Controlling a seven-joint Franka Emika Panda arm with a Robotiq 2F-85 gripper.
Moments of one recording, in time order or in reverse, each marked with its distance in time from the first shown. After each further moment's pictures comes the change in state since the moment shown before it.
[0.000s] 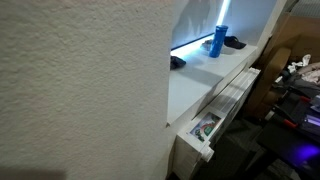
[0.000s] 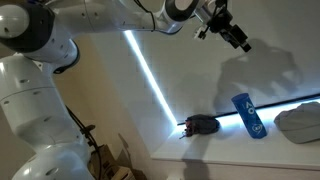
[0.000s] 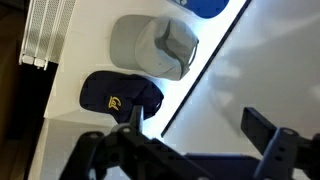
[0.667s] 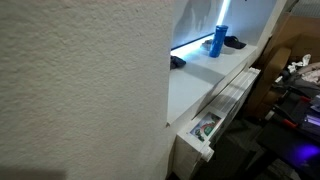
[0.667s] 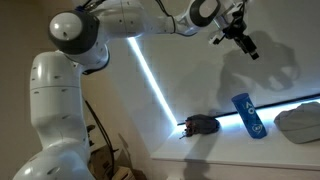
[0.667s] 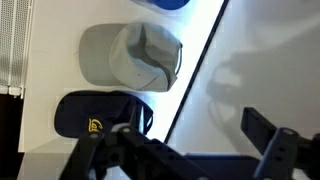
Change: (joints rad) arm 0.016 0.296 0.003 0.311 0.112 -0.096 0.108
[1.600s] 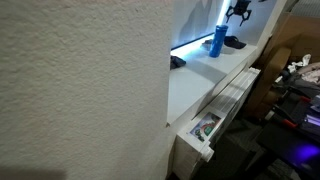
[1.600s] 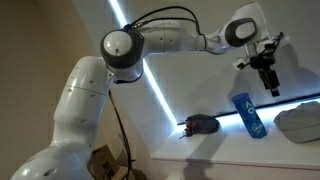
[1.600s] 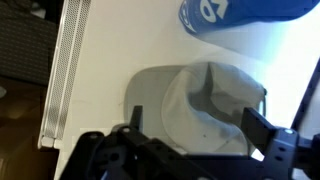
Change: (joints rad) arm -0.038 0.373 -0.014 0.267 -0.012 -0.273 0.058
